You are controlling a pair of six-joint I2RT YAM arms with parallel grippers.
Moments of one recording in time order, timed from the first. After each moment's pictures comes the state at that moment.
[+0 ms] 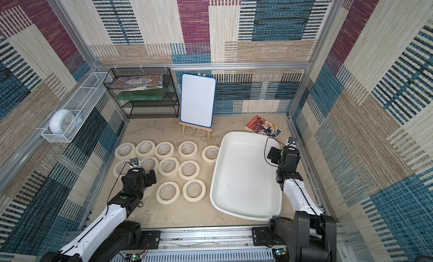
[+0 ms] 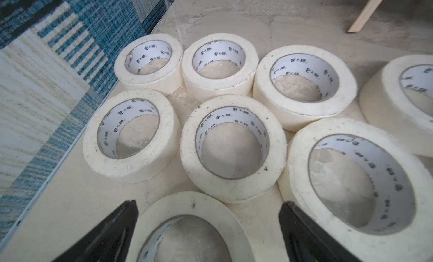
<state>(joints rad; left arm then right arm) -0.15 0.83 0.28 -0.02 -0.39 -0.15 -0.15 1.15 0.48 0.20 0.10 0.17</state>
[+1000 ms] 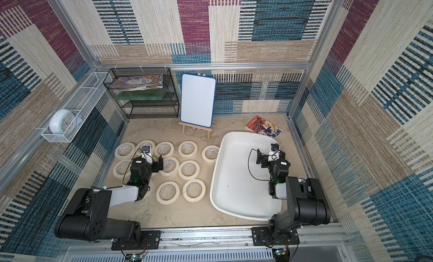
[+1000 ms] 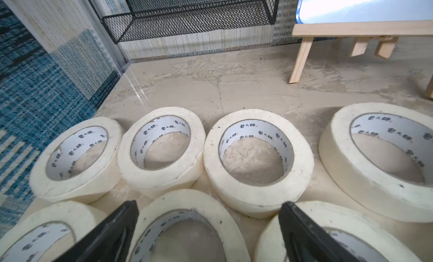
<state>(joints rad) -0.08 1.46 0.36 0.73 -0.17 0.08 -0.08 1.51 0.26 1.10 -0.13 -0.04</state>
